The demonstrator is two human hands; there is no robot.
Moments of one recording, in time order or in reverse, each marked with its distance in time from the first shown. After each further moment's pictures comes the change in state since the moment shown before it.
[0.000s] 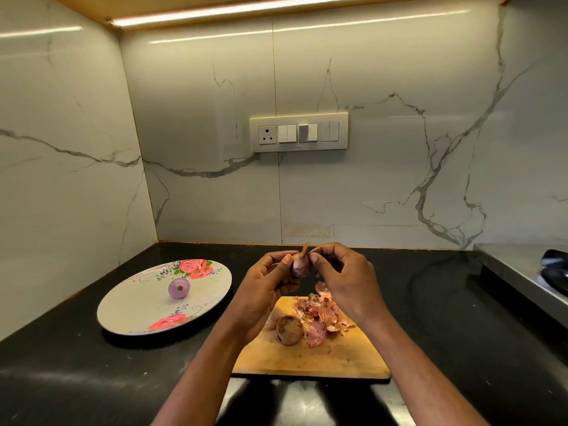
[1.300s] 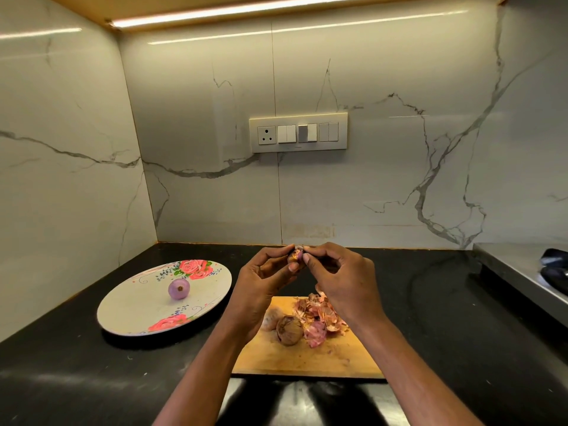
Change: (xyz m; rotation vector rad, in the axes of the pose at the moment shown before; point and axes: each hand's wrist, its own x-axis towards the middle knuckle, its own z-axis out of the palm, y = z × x) left_hand 0.002 -0.003 -0.005 0.009 0.016 0.154; right_hand -0.006 -0.011 0.005 -0.063 0.079 -0.180
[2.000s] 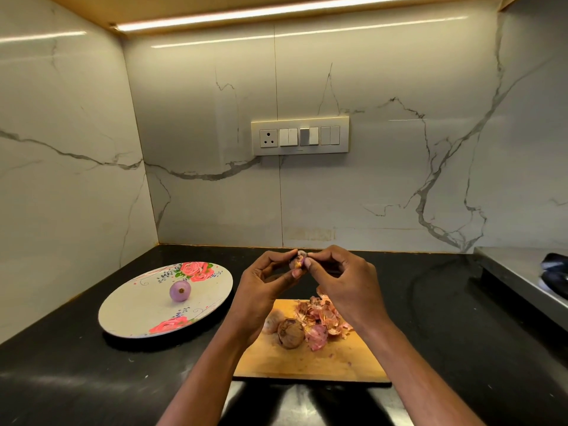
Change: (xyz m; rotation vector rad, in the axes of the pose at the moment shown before) left_hand 0.000 -0.003 -0.002 0.106 -0.004 0.018; right_hand 0.001 0.004 -0.004 0.058 -0.052 0.050
